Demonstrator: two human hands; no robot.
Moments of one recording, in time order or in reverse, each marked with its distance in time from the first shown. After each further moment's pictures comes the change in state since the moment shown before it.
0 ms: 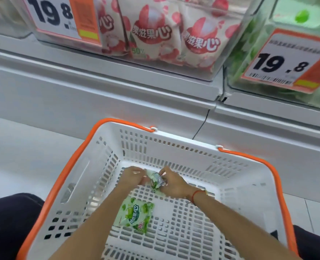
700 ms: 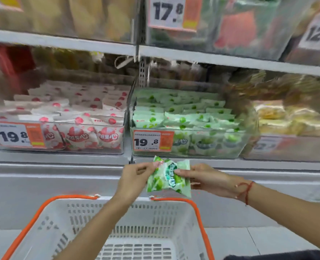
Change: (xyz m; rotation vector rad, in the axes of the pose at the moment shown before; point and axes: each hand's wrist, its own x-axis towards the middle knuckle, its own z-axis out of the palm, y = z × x) left_hand -0.193 0.219 0.080 -0.154 -0.147 0.774; right_hand -0.272 -0.032 -0.216 0.724 0.253 -0.143
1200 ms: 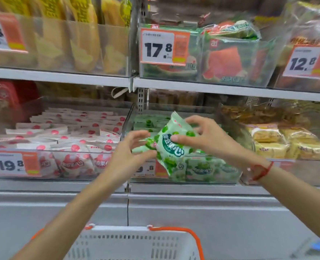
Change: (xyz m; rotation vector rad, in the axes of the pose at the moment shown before) left_hand 0.029 0.109 -0.011 0.192 -0.080 0.308; right_hand -0.030 -0.126 -0.022 -0.481 0.394 -0.586
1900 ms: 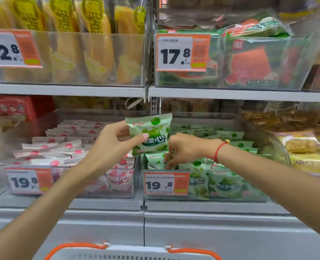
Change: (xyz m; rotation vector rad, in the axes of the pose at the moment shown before) left_hand 0.038 0.007 -0.071 0.226 0.082 0.181; right_hand 0.114 0.022 0.053 -0.809 -0.426 -0.238
